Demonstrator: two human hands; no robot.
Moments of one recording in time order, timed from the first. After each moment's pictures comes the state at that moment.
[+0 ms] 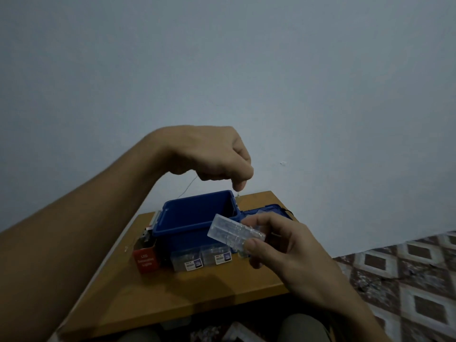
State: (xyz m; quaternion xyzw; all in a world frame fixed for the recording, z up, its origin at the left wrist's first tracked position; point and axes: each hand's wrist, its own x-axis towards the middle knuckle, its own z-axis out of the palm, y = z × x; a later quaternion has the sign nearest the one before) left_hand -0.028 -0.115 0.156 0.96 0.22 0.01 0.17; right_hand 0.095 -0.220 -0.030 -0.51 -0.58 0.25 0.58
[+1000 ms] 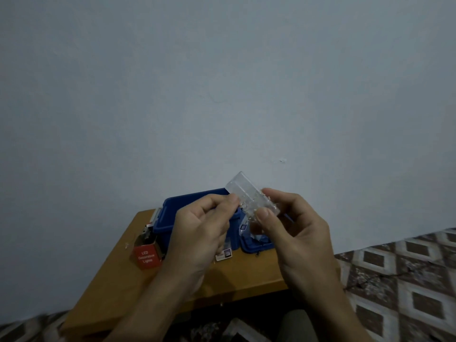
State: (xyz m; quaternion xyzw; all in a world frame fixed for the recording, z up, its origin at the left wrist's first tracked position) left_hand -0.051 -0.139 0.010 0.67 0.19 0.48 0.54; right_hand 0.071 -0.217 -0.026 -0.43 -0.44 0.16 0.77
